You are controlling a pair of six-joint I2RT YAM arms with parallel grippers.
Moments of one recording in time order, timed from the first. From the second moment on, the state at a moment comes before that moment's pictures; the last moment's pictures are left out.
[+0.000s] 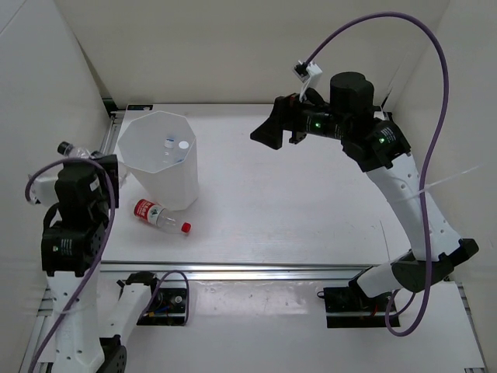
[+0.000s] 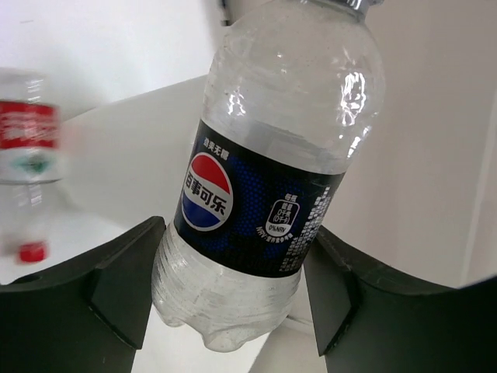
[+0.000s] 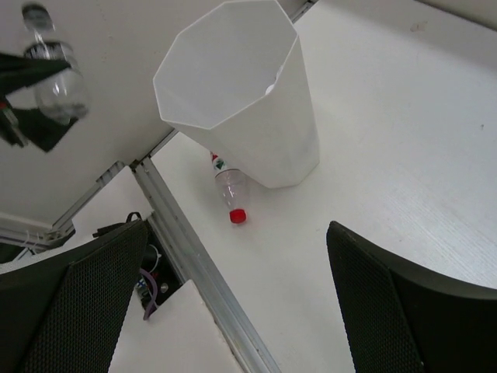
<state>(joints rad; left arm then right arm) -0.02 0.75 1.38 -1.12 -0.41 -1.38 0.62 1.44 1.90 -0.72 -0.46 0.30</state>
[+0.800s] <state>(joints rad) -0.13 0.65 1.26 -0.78 -0.39 -1.12 0.57 1.31 1.70 -0.74 -0.41 0.31</state>
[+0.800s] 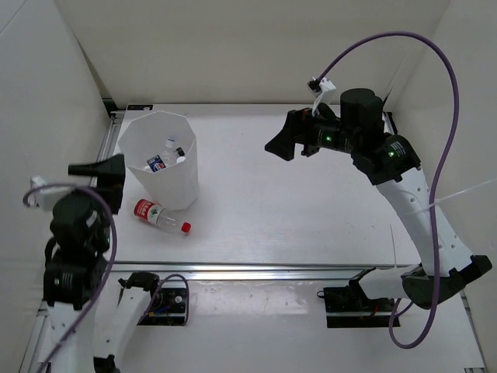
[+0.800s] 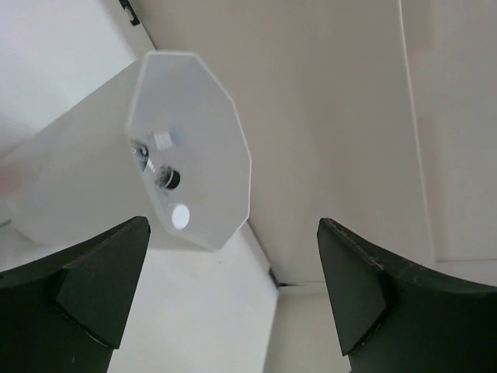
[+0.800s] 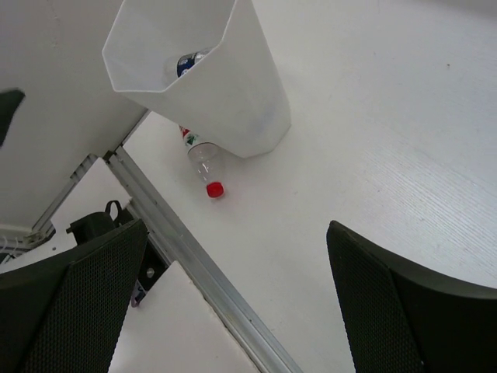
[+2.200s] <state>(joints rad) -0.12 0.44 0.10 -0.34 -0.37 -1.53 0.50 1.18 1.55 -0.81 -0.54 0.34</state>
